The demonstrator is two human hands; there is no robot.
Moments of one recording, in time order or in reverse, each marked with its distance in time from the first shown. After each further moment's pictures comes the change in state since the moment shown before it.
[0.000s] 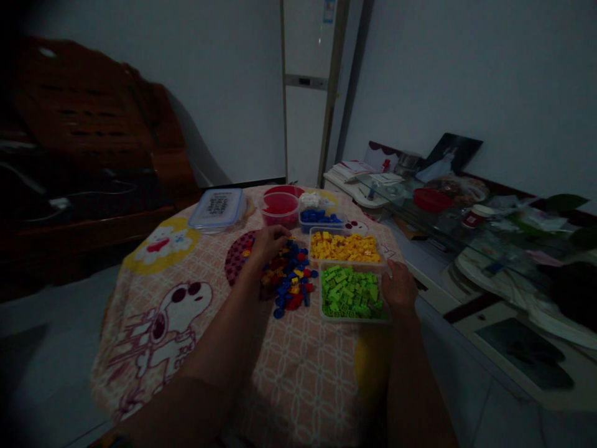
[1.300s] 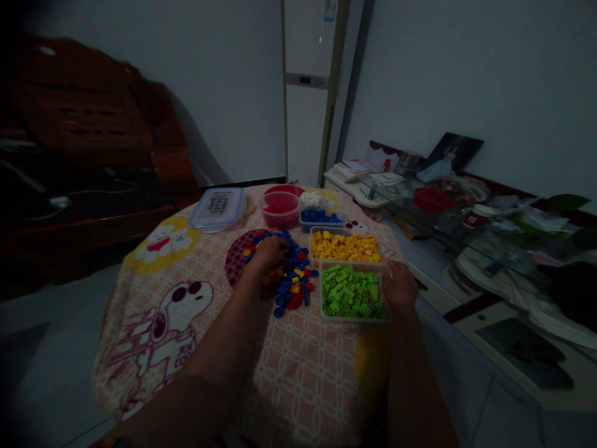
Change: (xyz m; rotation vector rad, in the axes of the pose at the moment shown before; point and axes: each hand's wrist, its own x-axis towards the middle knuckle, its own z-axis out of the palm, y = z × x) left_hand -0.006 -0.006 0.006 0.451 -0.293 -0.059; right_hand 0.001 0.000 0.000 0.013 -0.009 0.012
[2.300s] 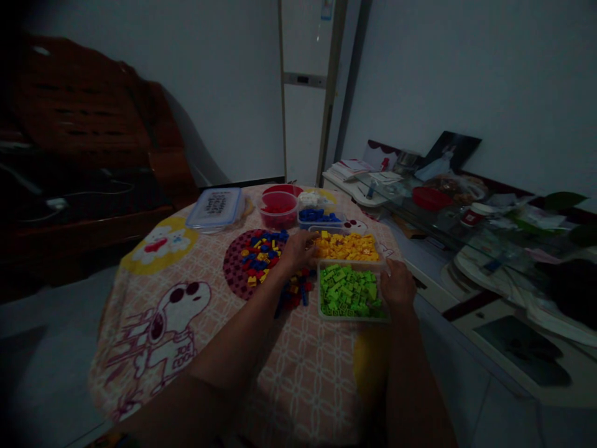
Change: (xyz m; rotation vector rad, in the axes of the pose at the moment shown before) left_hand -0.004 0.069 0.019 -0.340 0.262 0.322; right_hand -0.002 -0.005 -0.006 -0.030 -0.026 0.006
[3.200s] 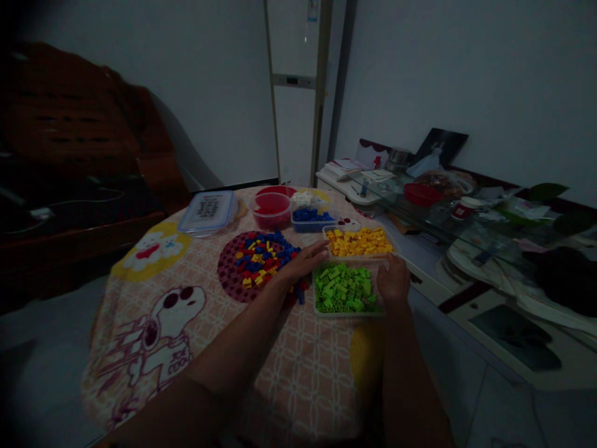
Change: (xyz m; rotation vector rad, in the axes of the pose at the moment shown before) left_hand -0.011 0.003 0.039 -0.785 -0.286 -0.142; right_hand 0.002 0.002 0.004 0.121 0.169 0.034
